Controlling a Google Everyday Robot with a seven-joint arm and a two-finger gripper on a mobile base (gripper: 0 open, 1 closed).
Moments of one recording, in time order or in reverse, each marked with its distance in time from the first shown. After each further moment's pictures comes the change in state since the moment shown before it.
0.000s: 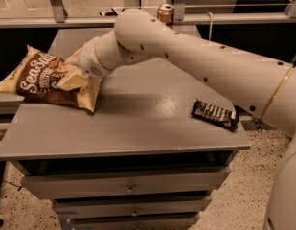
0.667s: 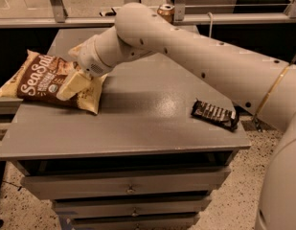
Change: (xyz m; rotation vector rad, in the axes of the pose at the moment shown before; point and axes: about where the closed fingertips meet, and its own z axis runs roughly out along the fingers) arm -0.001 0.002 -0.002 -0.053 0.003 -0.018
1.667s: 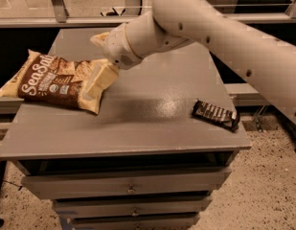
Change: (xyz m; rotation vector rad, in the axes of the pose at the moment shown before) arm 0.003 0.016 -0.087 -0.019 -0.009 -0.023
